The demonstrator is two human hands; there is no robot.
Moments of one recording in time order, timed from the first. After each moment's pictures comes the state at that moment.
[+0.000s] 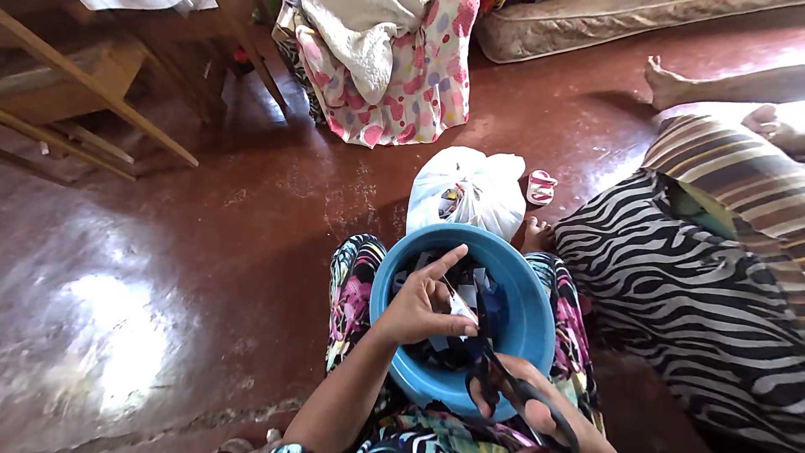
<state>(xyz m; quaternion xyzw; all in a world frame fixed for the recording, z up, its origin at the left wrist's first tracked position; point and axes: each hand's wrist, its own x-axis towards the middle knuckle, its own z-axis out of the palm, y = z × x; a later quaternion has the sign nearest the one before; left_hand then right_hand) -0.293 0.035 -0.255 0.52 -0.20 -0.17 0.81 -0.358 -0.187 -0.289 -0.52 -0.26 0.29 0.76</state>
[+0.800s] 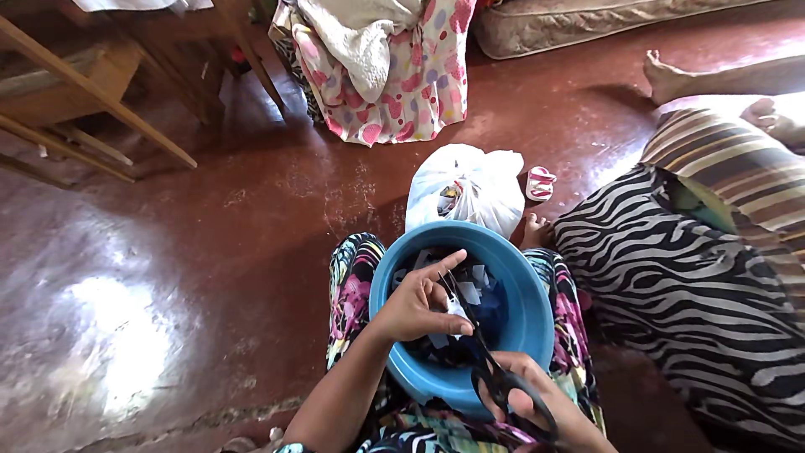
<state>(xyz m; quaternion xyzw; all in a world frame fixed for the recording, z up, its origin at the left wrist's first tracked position) -0.292 0.042 -0.258 0.54 -0.20 -0.20 0.79 -0.362 -0.184 -0.291 -0.48 -0.22 0.30 0.80</state>
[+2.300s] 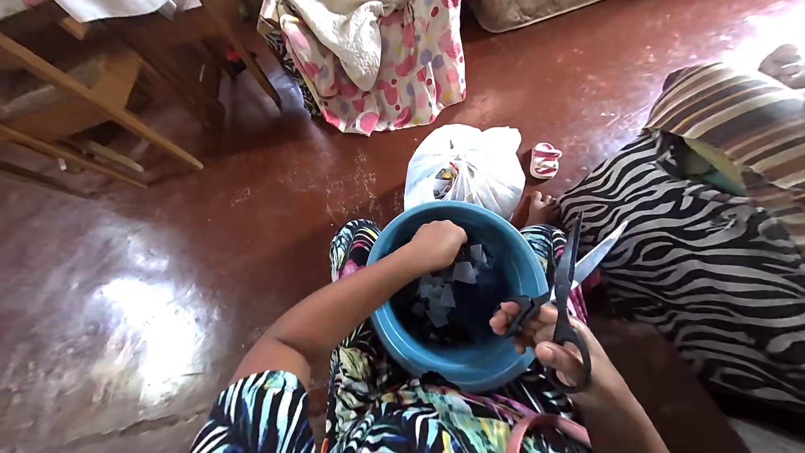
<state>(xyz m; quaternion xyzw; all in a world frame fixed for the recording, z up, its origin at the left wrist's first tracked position) -0.211 -0.016 -0.247 0.90 -0.26 -0.32 0.10 -0.361 -0.217 -0.294 -0.54 -0.14 0.13 0.82</state>
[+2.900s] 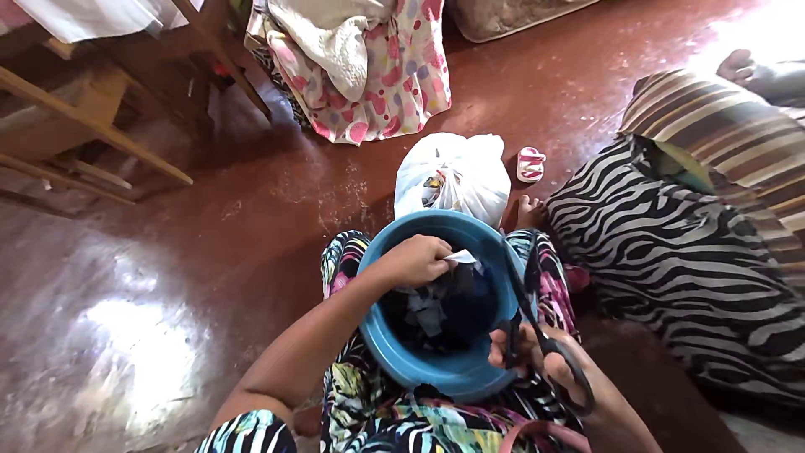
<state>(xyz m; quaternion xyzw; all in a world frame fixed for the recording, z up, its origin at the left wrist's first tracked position) -0.225 0.018 -0.233 0.85 -0.31 -0.29 0.31 -0.368 -0.232 -0.293 -0.55 -0.16 0.19 0.80</state>
